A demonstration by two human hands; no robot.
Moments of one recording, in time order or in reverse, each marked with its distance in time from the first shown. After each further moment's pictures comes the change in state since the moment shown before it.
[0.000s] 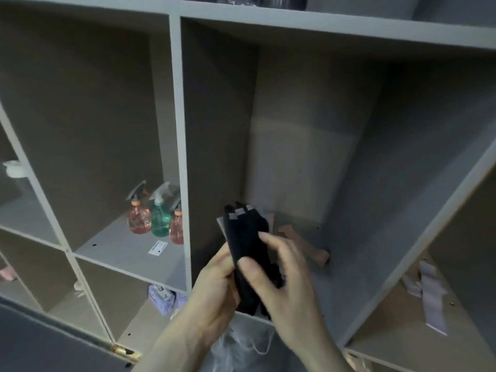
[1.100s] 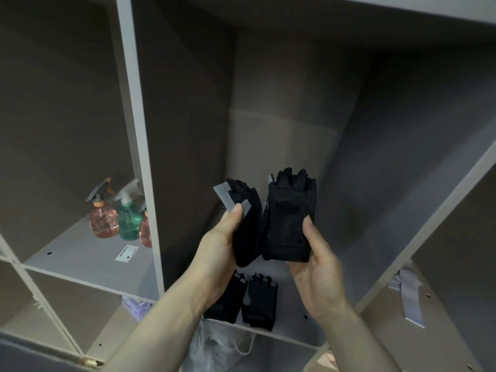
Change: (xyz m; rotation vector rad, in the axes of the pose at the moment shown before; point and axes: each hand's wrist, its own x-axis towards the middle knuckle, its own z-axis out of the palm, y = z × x) left_hand 0.066 0.008 0.031 0.061 -0.095 -0.050; right_hand 0.055 0.037 -0.038 1.097 0.019 0.464
